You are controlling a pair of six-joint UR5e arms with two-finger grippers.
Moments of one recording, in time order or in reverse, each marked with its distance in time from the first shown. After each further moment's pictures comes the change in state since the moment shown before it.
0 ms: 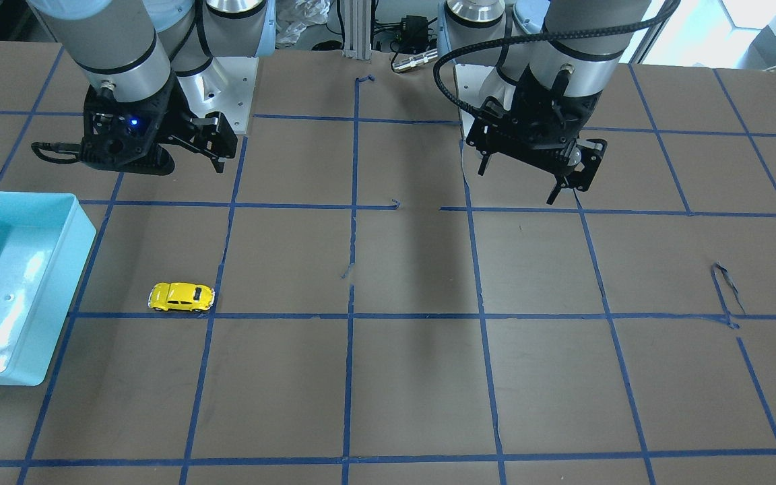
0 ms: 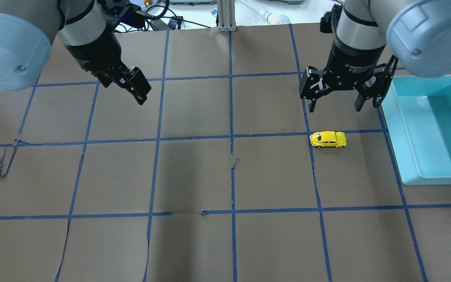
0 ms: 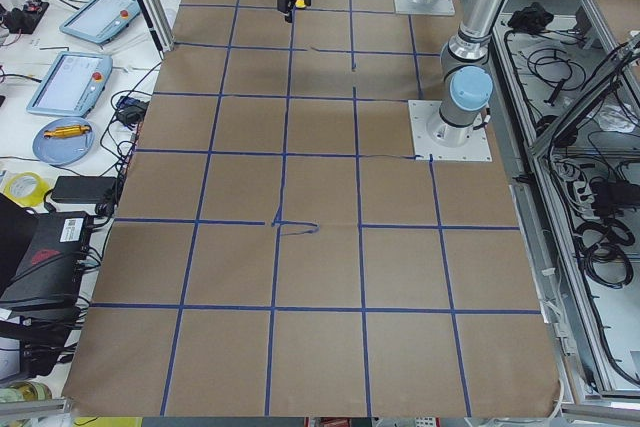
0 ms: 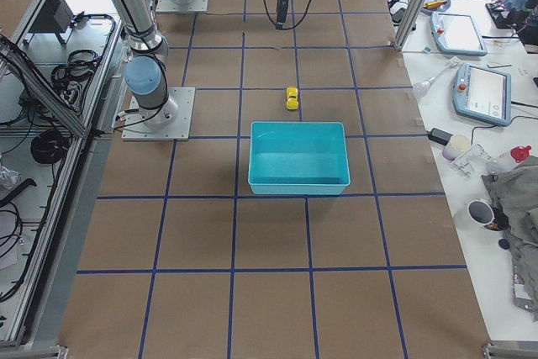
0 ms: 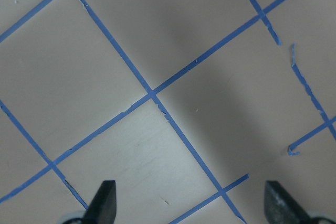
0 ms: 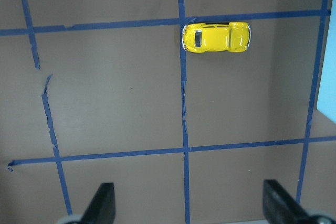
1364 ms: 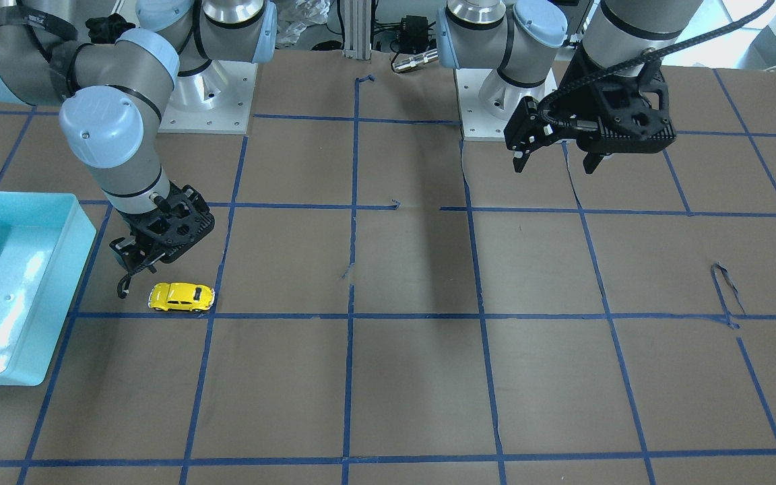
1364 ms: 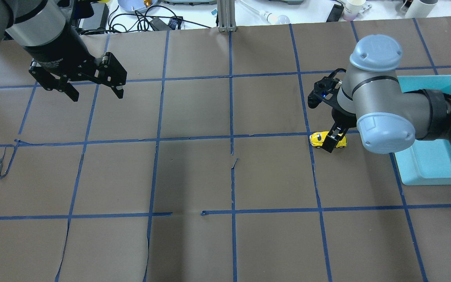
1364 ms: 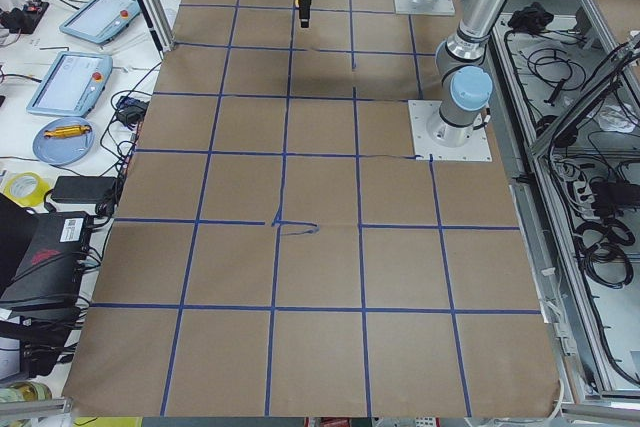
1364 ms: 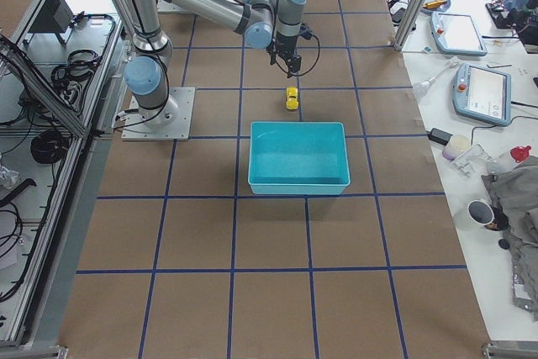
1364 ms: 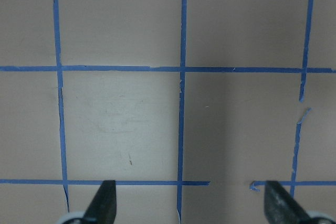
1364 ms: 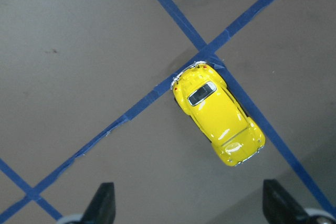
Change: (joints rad) left arm 0.100 0.044 -0.015 -0.061 -0.022 -0.370; right arm -0.129 0.091 0.447 -0.706 -0.049 -1.118
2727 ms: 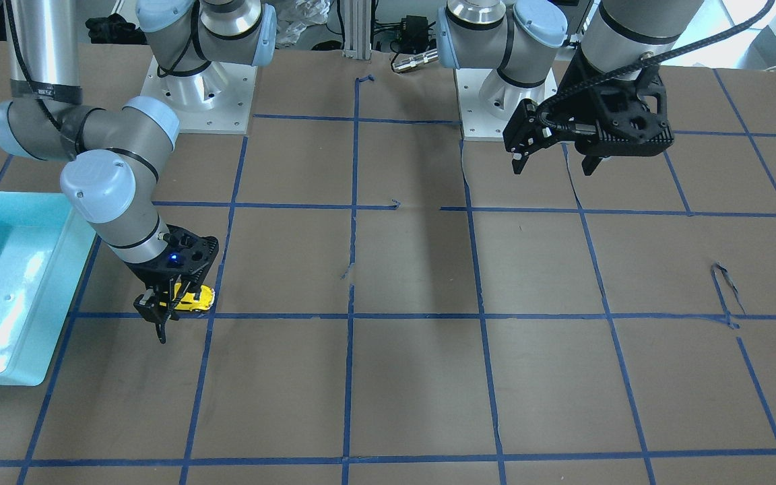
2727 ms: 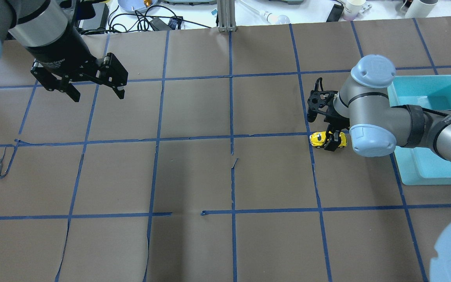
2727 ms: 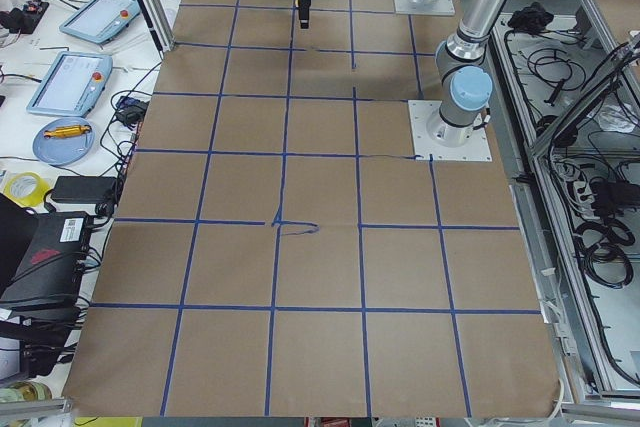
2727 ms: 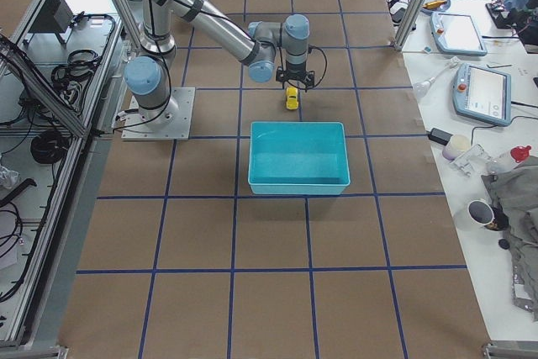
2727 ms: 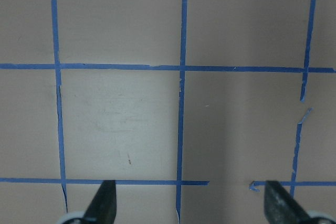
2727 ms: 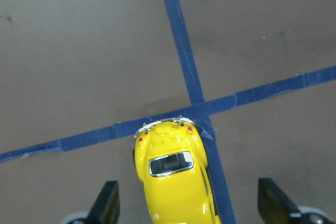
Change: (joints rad) left arm -0.001 -0.004 -0.001 0.000 -0.001 0.001; right arm -0.044 0.174 0.025 -0.242 0.114 -0.424
